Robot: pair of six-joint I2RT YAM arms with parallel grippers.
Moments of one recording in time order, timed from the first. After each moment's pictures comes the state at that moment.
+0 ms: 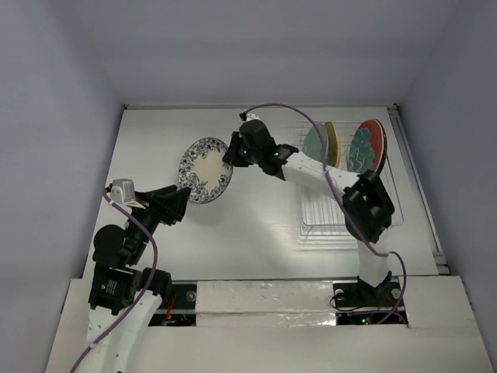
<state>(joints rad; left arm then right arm) -0.25 0.23 0.62 -0.28 0.17 -0.54 0.76 1.92 1.59 -0.16 -0.01 0.66</state>
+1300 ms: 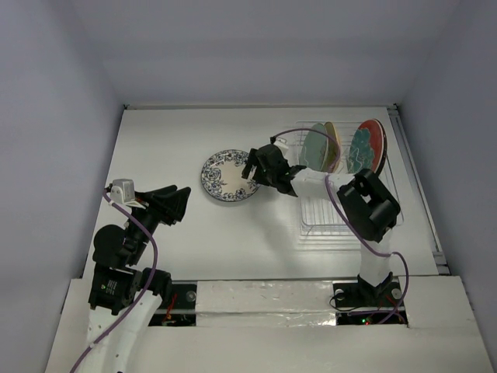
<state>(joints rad) -0.25 0.22 0.62 -0.28 0.17 -0.54 0.71 1.97 1.25 0.03 0.27 0.84</state>
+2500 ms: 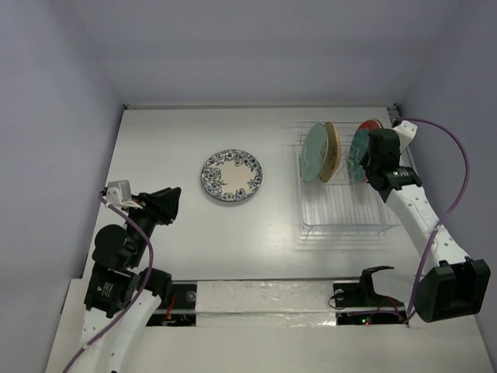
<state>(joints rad) -0.31 0.22 0.64 -0.38 -0.03 -0.54 0.15 1.16 1.02 -0.44 0.57 0.47</state>
